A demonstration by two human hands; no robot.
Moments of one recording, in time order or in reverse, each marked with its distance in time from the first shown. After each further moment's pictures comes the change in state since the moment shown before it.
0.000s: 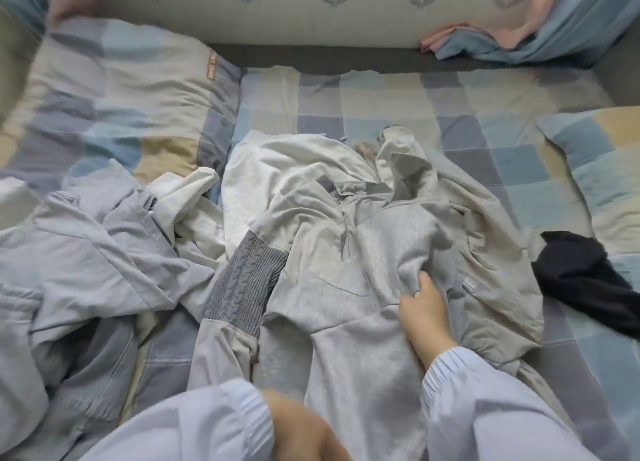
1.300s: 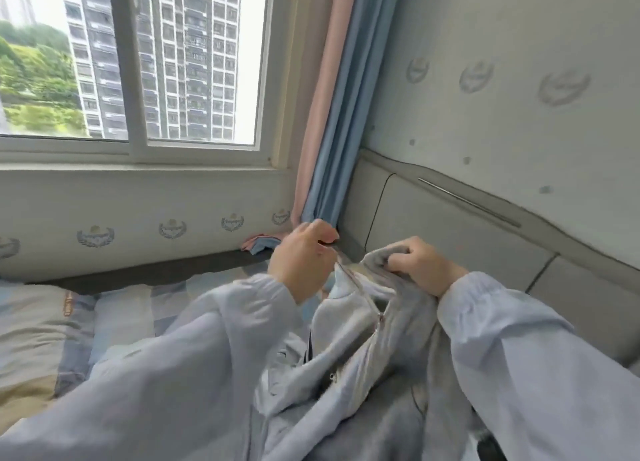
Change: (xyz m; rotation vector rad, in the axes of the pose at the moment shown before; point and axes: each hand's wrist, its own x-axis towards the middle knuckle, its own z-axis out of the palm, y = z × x) left_hand -0.299 0.434 -0.044 0.108 1.421 0.748; right_hand -0.346 -0.217 -0.472 -0.103 0.100 -0.566
